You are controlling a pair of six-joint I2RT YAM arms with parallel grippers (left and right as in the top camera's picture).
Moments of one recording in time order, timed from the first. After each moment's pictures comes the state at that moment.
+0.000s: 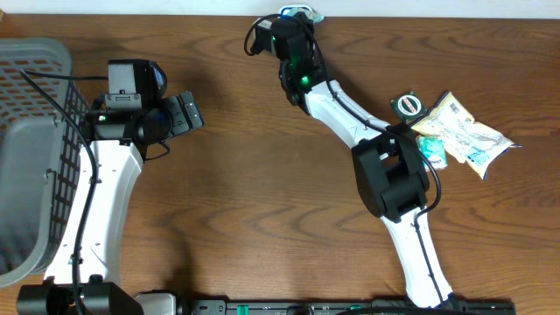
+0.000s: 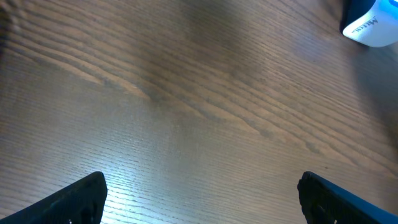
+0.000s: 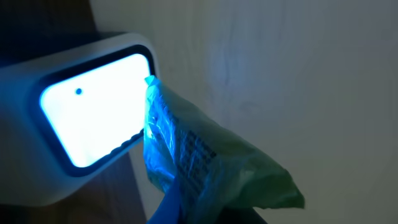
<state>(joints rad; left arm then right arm) 0.02 1.47 1.25 -0.80 0.09 -0.35 0.51 2.46 1.98 0.15 0.60 -1.39</state>
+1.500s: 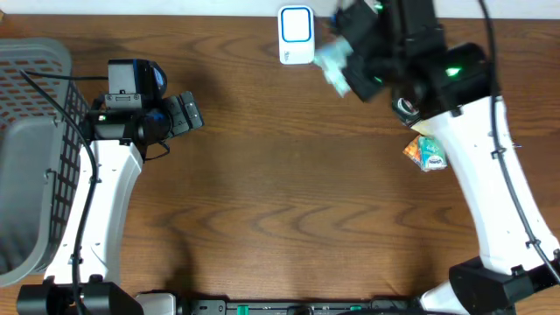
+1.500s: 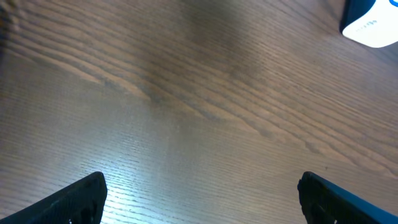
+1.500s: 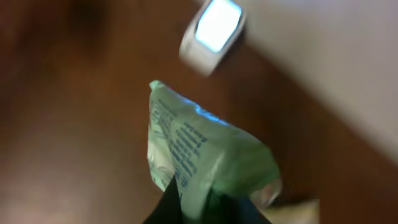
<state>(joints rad) 0.02 1.47 1.25 -0.80 0.09 -0.35 0.35 1.72 2.00 -1.20 -0.06 -0.30</state>
